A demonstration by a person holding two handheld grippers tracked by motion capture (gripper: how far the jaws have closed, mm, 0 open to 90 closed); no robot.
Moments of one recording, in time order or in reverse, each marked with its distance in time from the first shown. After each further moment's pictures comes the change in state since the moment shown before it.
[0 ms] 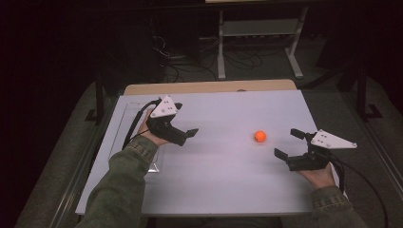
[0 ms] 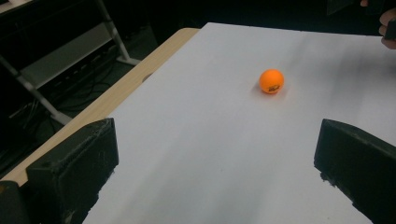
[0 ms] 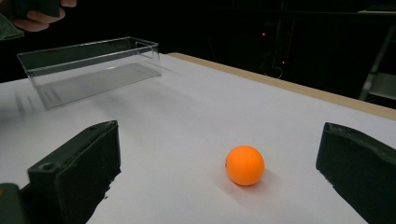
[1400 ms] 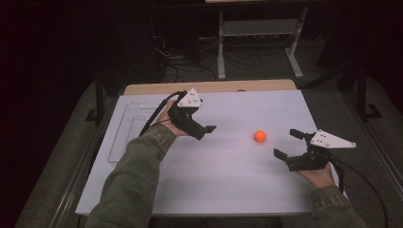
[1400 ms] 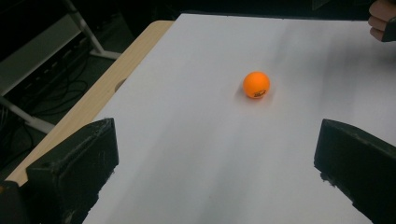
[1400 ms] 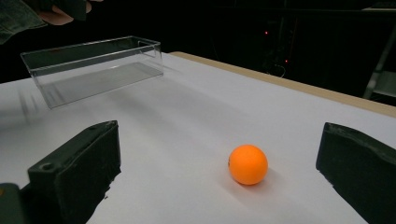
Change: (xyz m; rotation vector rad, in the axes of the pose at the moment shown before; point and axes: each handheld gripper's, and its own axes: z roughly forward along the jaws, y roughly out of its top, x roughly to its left) left arm -0.005 0.036 0.048 0.088 -0.096 0.083; right arm 0.000 -0.001 0.001 0.002 0.010 0.002
